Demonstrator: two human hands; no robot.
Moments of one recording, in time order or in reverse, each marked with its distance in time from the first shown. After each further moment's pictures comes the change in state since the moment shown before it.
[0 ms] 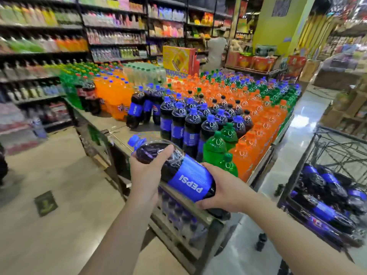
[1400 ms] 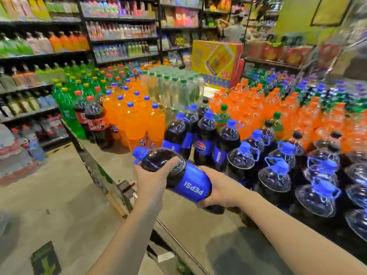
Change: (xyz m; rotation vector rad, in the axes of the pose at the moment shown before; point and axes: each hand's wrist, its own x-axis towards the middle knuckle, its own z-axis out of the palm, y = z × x) left_hand 0.610 0.023 -0.053 0.178 0.112 -0.069; right_hand 0.628 0.030 0.106 0.185 -0.116 0.055
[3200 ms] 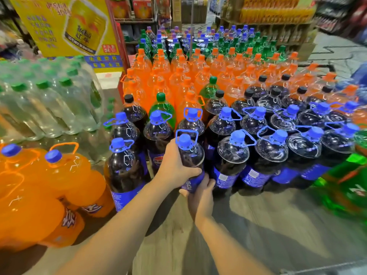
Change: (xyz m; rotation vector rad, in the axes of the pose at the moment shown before) left_hand 0.220 -0.064 0.171 0.746 -1.418 0.360; right_hand 0.182 0.063 0.134 0.432 1.291 1.109
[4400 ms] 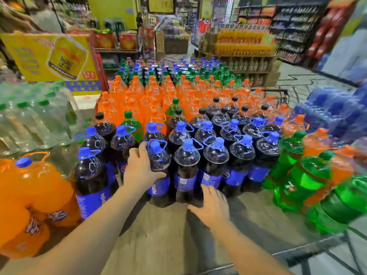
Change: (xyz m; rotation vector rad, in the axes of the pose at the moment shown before) left_hand -0.033 0.063 0.027 0.534 0.144 -0.068; right_hand 0.006 0.044 -0.186 -0.790 -0.070 -0.348
